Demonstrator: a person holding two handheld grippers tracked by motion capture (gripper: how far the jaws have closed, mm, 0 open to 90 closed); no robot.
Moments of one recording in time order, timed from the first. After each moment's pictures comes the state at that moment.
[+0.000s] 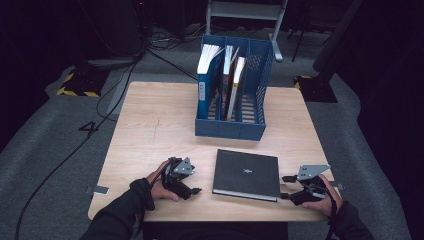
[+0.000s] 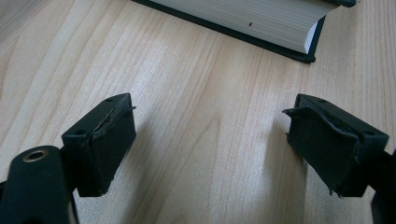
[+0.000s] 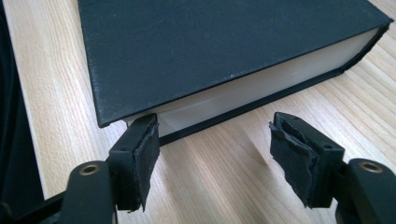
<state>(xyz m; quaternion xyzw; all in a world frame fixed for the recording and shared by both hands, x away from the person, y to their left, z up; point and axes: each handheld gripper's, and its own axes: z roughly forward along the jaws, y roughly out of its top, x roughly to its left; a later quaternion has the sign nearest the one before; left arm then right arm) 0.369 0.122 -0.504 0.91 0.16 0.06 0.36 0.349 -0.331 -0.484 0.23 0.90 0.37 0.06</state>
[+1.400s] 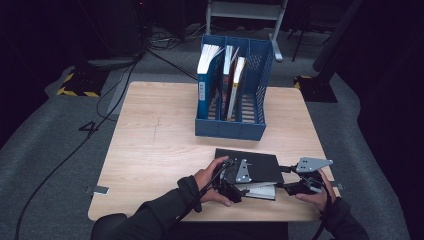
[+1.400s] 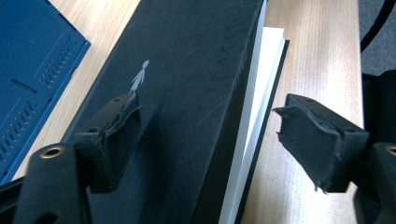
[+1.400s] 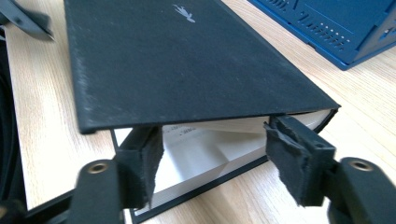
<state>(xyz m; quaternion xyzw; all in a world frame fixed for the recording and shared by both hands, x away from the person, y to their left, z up) 0.338 -0.024 -0.432 0.93 0.09 0.14 0.33 0.355 -0.311 -0.461 0.24 0.87 0.43 0.11</state>
